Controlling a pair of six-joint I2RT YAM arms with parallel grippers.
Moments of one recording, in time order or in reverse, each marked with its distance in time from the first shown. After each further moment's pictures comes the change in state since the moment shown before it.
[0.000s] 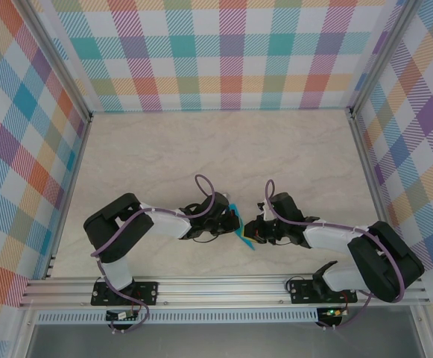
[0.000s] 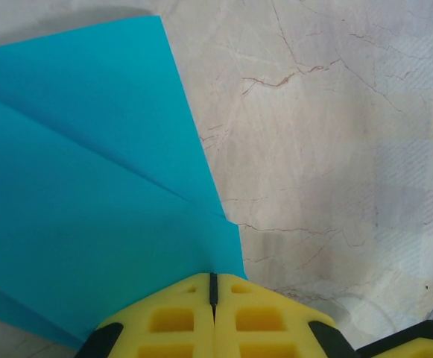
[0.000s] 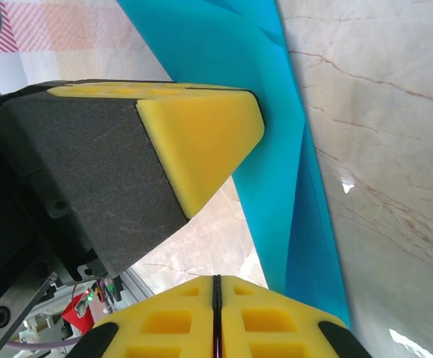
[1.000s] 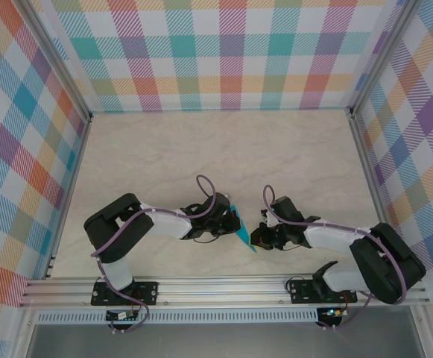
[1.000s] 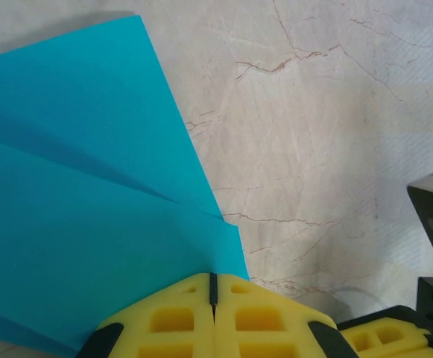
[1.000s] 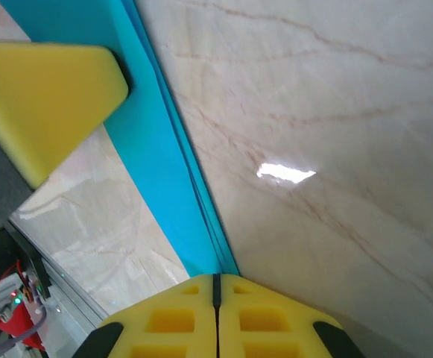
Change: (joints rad) left arm -0.008 0.000 0.012 -0.023 0.003 0.001; right arm 0.000 -0.039 0.008 -0.250 0.084 -0.138
